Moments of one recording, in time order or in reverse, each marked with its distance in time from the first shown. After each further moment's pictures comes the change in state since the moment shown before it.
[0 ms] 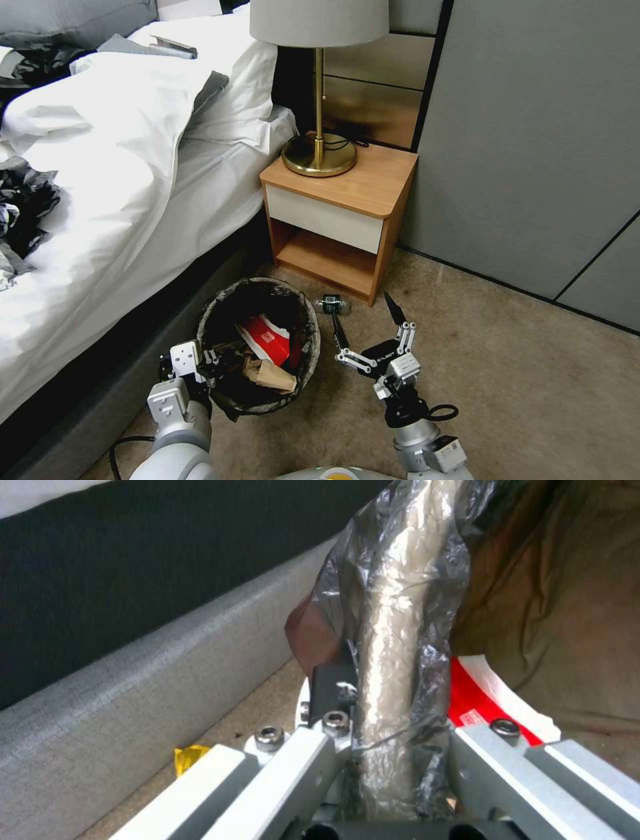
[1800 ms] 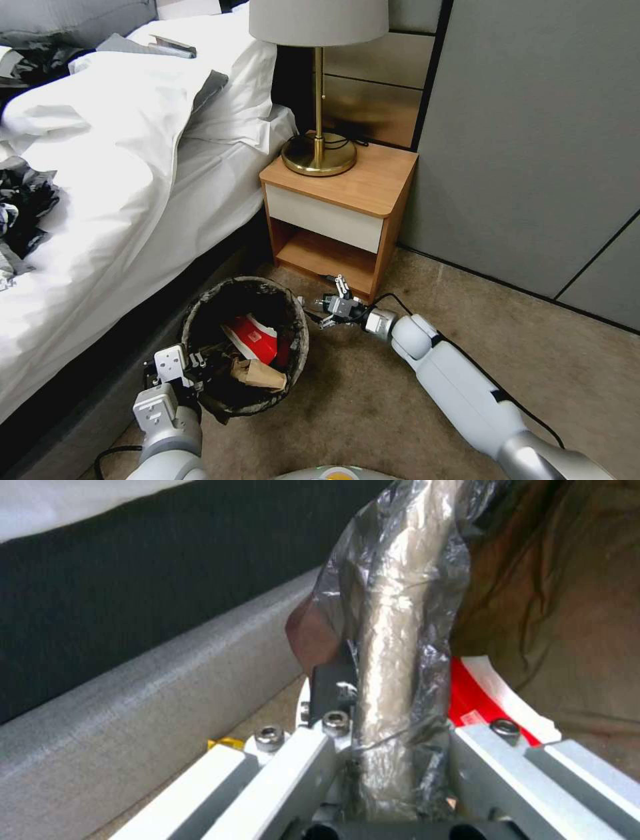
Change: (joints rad) left arm 0.026 -0.049 -0.028 -0.021 0.031 -0.002 -0.023; right arm 0.895 0.009 -0.212 -0.968 -0.314 -0.148 -0.449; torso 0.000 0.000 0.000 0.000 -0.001
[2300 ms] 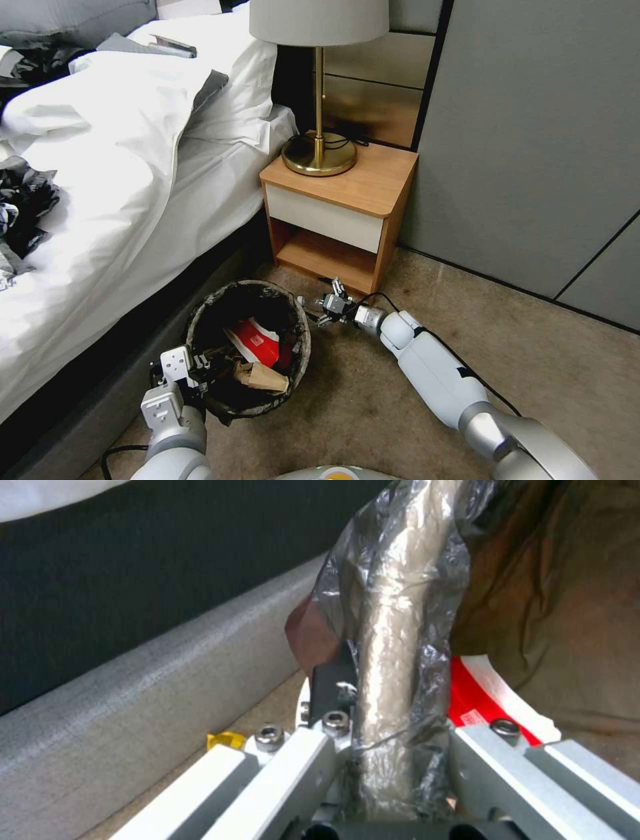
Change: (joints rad) left arm -0.007 0.001 0.003 0.017 0.002 0.008 -0.001; right arm 0.073 0.110 0.056 -0.276 -0.009 -0.001 0.028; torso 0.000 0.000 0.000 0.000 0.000
